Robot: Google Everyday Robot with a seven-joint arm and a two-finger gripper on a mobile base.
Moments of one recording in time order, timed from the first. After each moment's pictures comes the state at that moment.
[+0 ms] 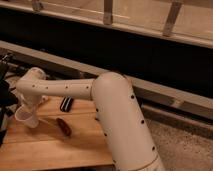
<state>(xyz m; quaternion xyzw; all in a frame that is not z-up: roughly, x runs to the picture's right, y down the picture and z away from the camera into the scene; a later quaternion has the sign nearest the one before) -0.410 0.106 0.803 -0.34 -0.12 0.28 0.89</state>
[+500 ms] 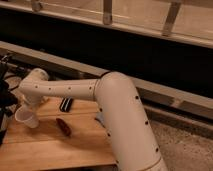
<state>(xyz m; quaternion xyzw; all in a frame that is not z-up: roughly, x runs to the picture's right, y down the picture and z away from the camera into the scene) -0.412 0.107 0.799 -0.34 -0.13 0.28 0.89</state>
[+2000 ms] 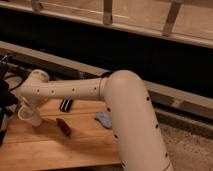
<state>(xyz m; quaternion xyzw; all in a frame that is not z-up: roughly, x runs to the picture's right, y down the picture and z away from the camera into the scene) -0.393 0.098 0.779 -0.30 -0.15 0.30 0.89</state>
